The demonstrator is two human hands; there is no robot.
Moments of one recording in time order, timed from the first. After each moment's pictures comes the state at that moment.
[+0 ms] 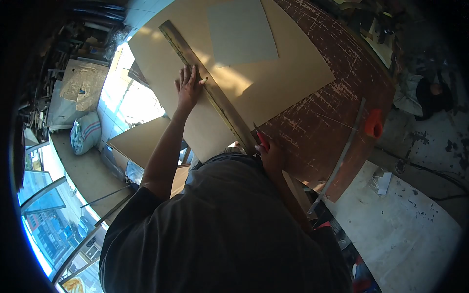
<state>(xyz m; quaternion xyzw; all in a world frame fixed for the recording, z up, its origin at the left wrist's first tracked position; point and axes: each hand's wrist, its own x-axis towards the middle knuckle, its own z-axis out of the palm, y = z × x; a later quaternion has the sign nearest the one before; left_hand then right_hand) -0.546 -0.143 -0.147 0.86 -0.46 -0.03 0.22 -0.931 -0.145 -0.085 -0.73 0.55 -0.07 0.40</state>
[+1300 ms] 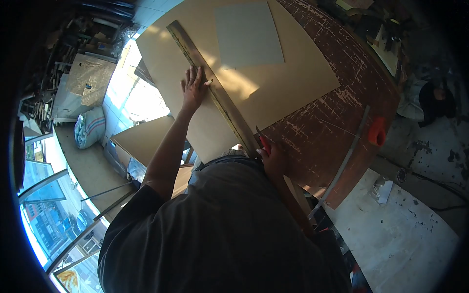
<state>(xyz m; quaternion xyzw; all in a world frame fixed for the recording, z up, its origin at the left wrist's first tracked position) -0.546 -0.142 -0.148 0.86 -0.46 -0.05 0.22 -0.937 -0.148 -0.098 -0.75 0.52 -0.08 0.40</state>
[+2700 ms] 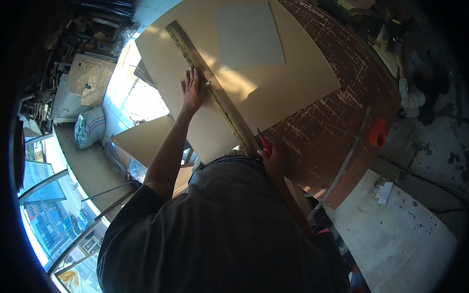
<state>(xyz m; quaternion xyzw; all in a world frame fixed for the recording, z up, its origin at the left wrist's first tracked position) -0.543 -0.141 -0.157 0.85 -0.46 -0.06 0.25 -0.934 -0.149 -0.092 -0.75 0.53 -0.07 0.39</state>
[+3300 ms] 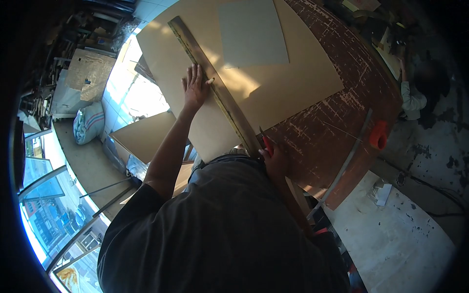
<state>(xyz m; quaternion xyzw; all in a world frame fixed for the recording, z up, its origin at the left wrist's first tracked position) -0.549 -0.143 -0.149 0.87 -0.45 -0.04 0.20 -0.935 -0.148 -0.098 -0.74 0.54 -0.06 0.40</state>
